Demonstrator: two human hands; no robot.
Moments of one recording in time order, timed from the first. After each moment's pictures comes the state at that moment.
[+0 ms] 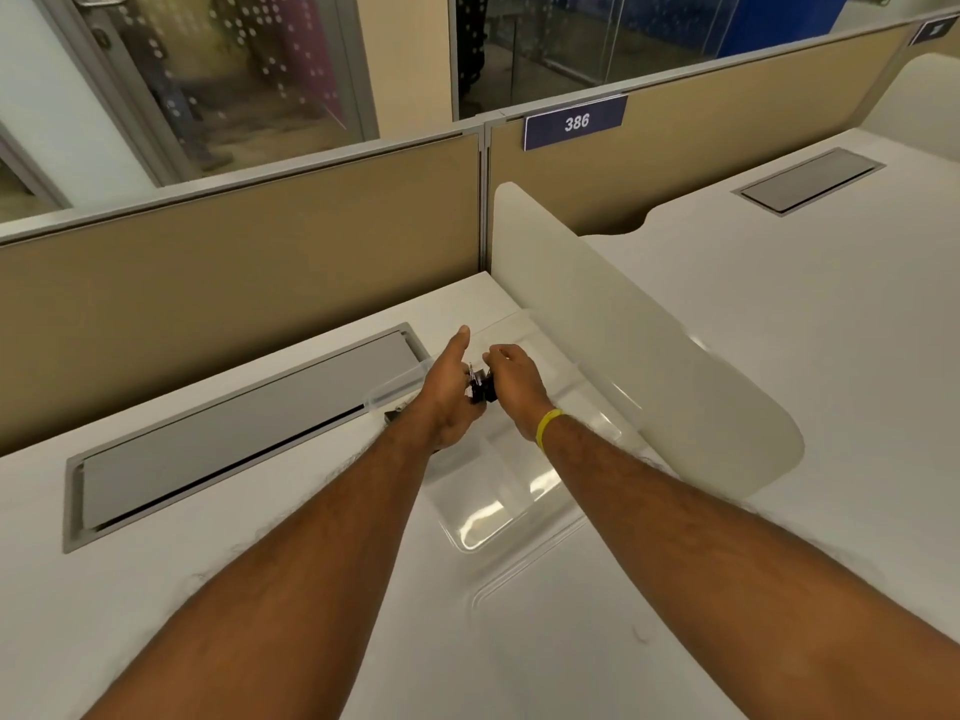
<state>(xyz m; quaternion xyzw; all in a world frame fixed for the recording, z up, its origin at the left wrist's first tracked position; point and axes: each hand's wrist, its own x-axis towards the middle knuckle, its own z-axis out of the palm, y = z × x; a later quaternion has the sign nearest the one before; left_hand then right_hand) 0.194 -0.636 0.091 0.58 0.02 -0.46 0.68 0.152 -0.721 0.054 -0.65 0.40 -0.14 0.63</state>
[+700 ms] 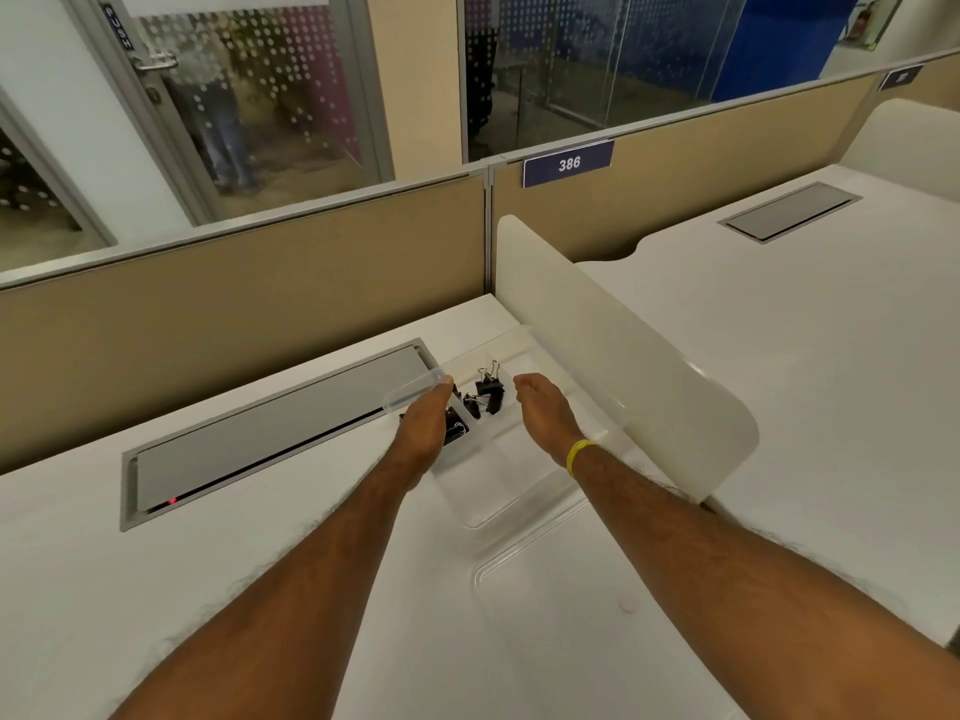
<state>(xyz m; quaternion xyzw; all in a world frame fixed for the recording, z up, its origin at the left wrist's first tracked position) 0.160 -0.560 0.089 0.73 -0.13 -0.33 0.58 0.081 -0.712 0.067 -0.72 0.37 -0.12 0.57</state>
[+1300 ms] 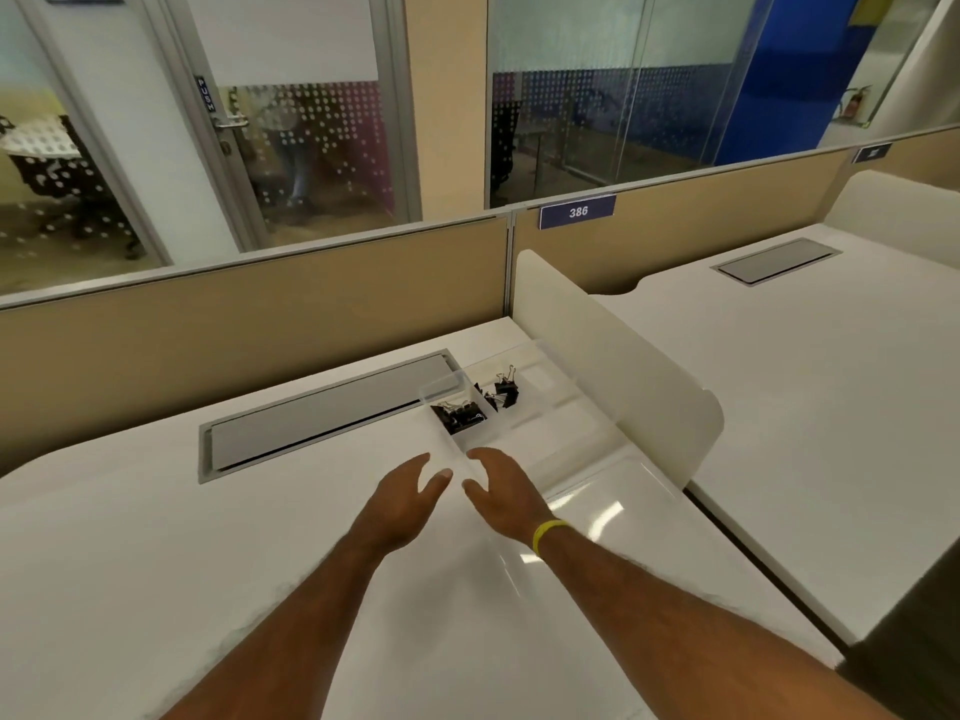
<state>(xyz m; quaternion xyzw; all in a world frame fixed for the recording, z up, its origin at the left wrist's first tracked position) 0.084 -0.422 0.080 0.88 -0.27 -0.22 0.32 -0.001 -0.572 0.058 -0.89 0.19 -0.06 0.40</state>
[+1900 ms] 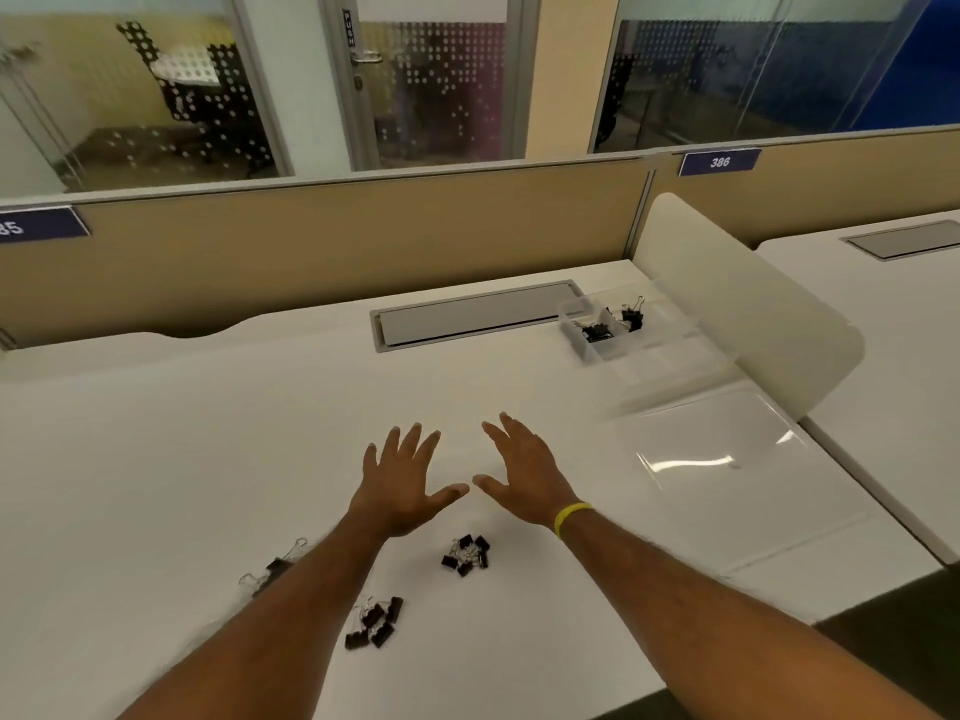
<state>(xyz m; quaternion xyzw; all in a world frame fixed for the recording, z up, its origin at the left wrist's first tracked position) 0.038 -0.145 0.045 0.94 -0.31 -0.11 0.08 -0.038 -0.345 0.031 -0.97 0.06 -0.01 0.23</state>
